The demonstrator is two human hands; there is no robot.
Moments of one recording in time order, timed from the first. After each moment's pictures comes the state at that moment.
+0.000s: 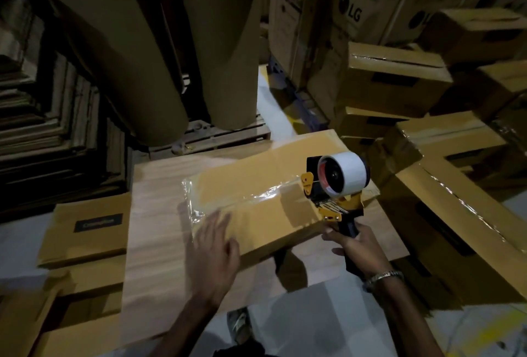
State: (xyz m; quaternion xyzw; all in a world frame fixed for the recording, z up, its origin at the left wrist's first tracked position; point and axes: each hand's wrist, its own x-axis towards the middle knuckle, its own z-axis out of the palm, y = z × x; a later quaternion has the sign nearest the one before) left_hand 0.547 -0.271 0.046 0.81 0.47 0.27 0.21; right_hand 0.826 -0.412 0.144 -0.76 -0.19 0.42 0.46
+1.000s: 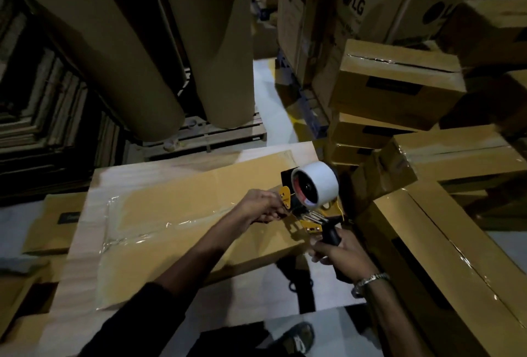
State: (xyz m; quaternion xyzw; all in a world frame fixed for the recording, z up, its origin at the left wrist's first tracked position) left_hand 0.898 -0.204 0.099 0.54 0.48 0.07 0.69; right_hand 1.060 -0.397 0.127 -0.73 -0.27 0.52 0.36
